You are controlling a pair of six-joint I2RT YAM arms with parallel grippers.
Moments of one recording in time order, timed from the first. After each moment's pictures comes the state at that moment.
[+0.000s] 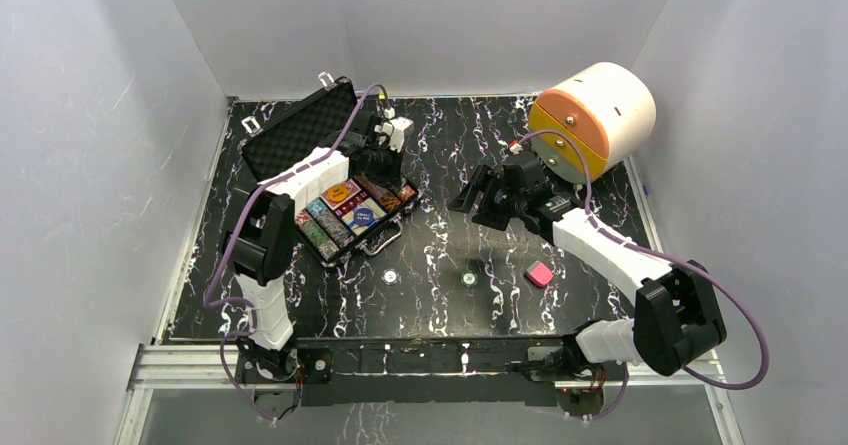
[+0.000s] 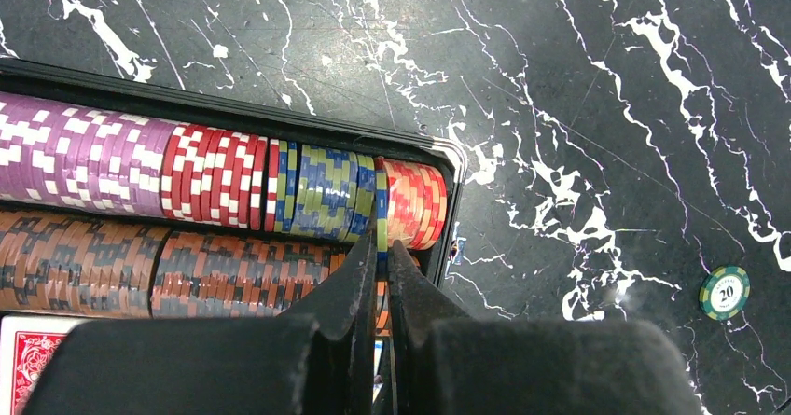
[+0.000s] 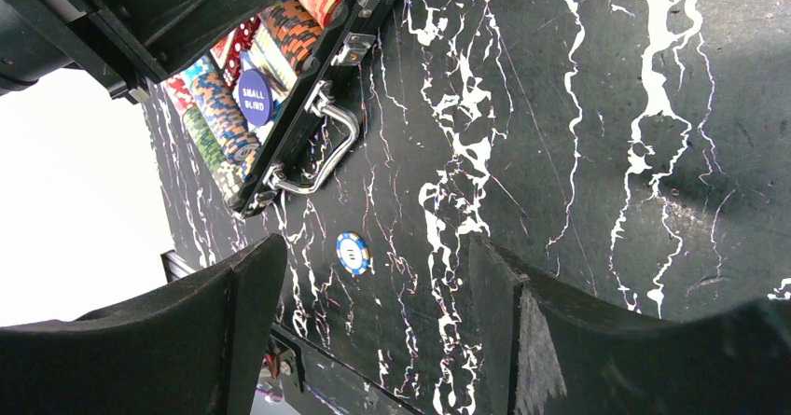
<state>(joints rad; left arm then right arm) -0.43 1.90 1.43 -0.43 0.31 0.05 0.52 1.31 0.87 -0.25 -0.22 0.86</state>
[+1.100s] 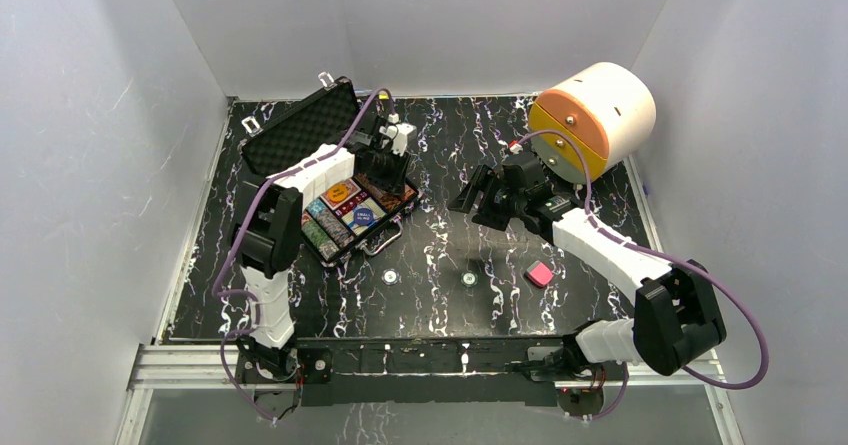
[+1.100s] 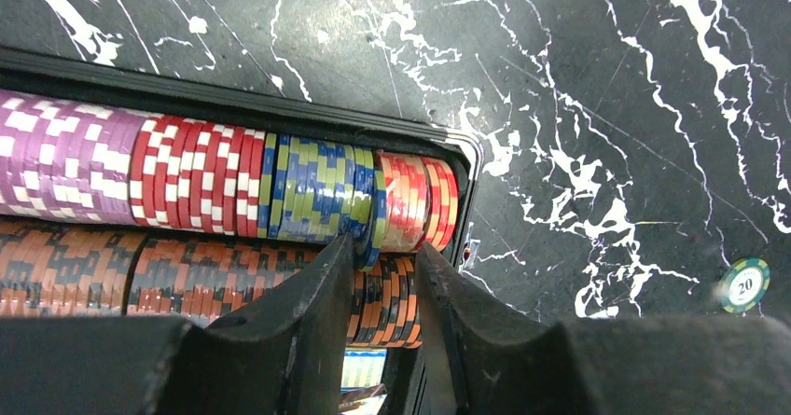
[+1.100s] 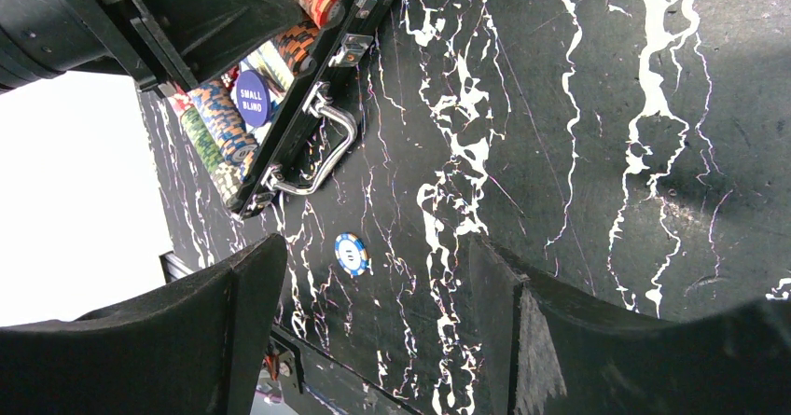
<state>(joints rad) -0.43 1.97 1.47 -0.51 0.31 0.07 0.52 1.32 0.87 -0.25 -0.22 0.86</state>
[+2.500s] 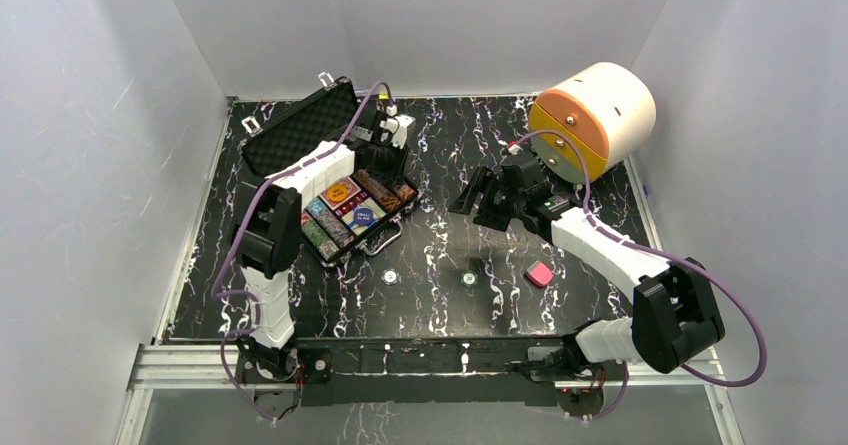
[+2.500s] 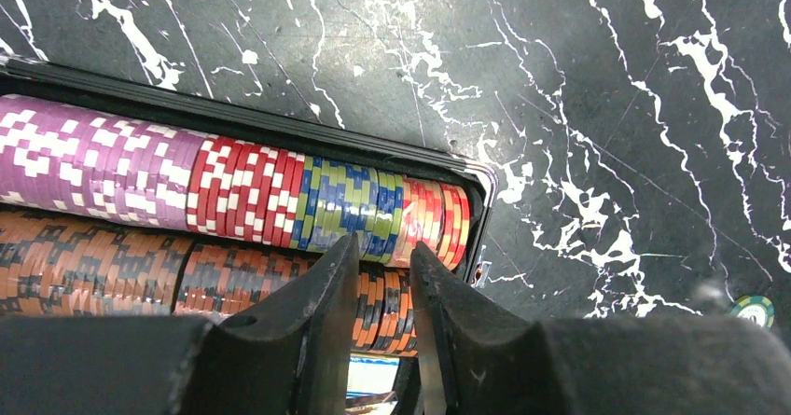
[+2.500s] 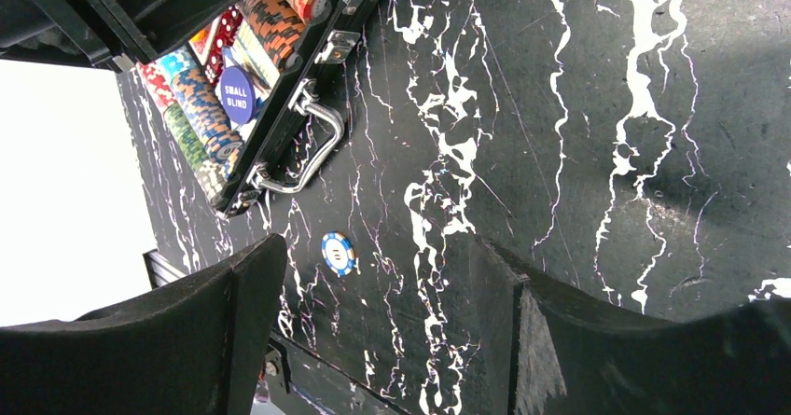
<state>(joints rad) -0.43 1.97 1.52 -0.50 0.25 0.04 0.52 1.33 0.87 -0.26 -0.22 0.84</state>
